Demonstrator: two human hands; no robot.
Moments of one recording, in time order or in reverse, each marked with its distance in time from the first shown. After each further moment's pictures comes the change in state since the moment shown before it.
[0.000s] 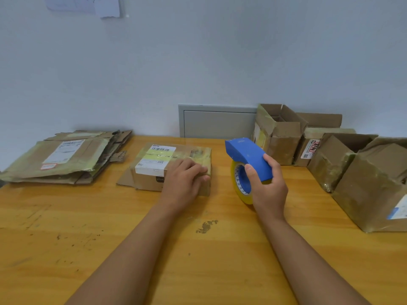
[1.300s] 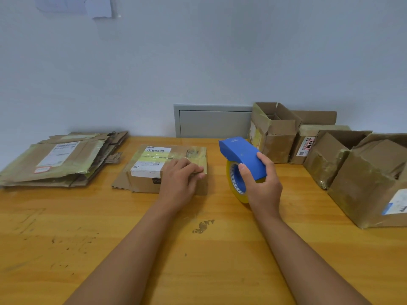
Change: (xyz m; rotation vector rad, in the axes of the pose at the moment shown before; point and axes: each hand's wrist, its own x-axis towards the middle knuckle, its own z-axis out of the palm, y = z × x) left_hand 0.003 0.005 0.000 -0.045 -0.015 -0.075; right_hand -0.001 -0.002 -0.001 -0.046 -0.035 -0.012
